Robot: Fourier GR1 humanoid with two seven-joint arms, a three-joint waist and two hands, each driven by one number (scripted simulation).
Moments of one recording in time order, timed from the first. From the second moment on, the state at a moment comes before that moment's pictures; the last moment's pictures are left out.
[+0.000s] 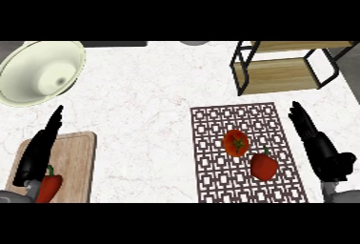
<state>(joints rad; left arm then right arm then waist) -0.06 0.62 -0.33 -1.42 0.17 0.42 0.17 -0.05 -0.48 0.23 -1.37 -0.29 -0.13 -0.23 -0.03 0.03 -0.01</state>
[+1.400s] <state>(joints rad) -0.06 0.41 -0.19 -1.34 0.41 0.21 0.19 0.21 -0.73 0.04 -1.60 -0.18 0.06 -0.41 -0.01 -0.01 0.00</state>
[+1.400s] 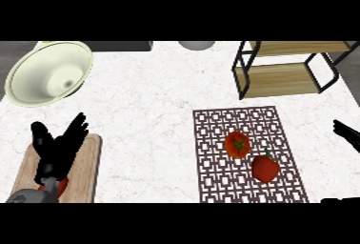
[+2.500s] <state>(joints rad) -0.07 0.36 -0.15 -1.31 0.36 0.16 0.21 -0.05 -0.55 0.37 -1.96 0.34 -0.10 0.63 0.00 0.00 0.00</state>
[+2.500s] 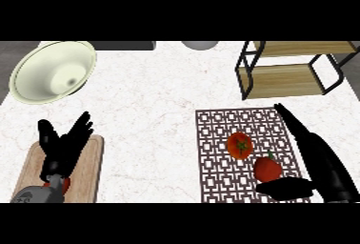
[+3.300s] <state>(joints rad) -0.03 0.30 -0.08 -1.37 0.28 0.12 0.26 -0.05 -0.32 0.43 -1.84 0.65 -0.07 0.72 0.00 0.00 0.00</state>
